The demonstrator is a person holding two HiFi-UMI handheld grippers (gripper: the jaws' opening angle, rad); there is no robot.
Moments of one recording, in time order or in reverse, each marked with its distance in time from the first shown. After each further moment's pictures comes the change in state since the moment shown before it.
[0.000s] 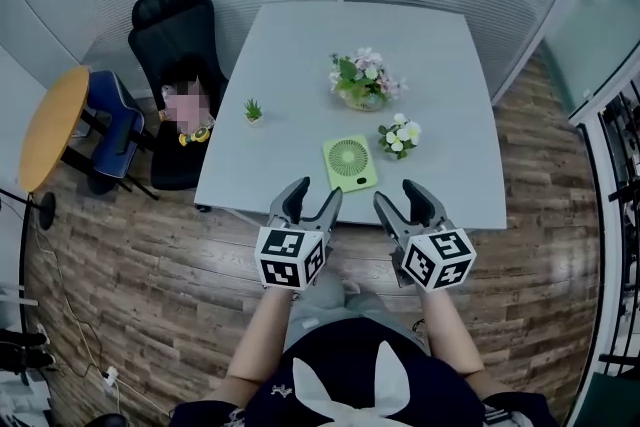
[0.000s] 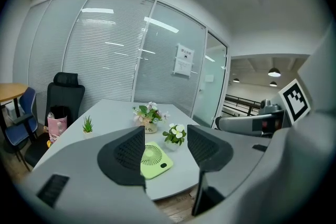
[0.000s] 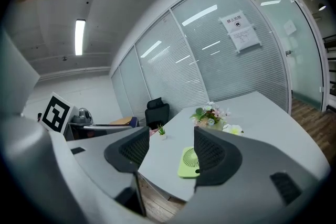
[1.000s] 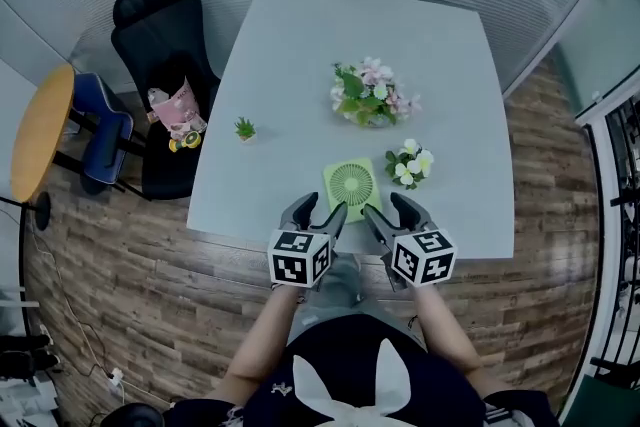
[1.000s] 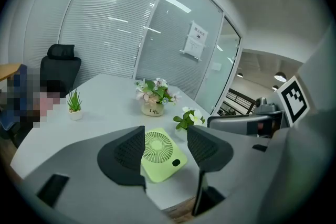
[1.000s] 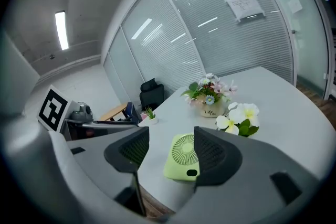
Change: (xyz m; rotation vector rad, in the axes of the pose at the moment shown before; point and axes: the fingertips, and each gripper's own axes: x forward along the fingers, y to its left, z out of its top) left arm 0.107 0.057 -0.052 -0.117 0.208 -0.026; right arm 0.114 -0.055 -0.052 0.075 0.228 -0.002
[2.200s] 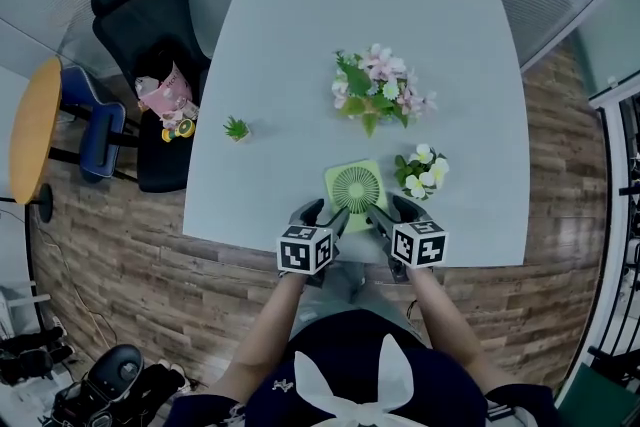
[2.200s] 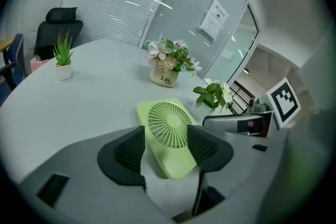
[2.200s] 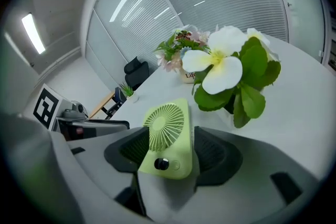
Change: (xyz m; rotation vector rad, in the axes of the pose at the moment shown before) left arm 0.079 0.050 -0.081 -0.146 0.243 -0.025; right arm 0.080 -0.072 -0.084 0.152 0.253 -0.056
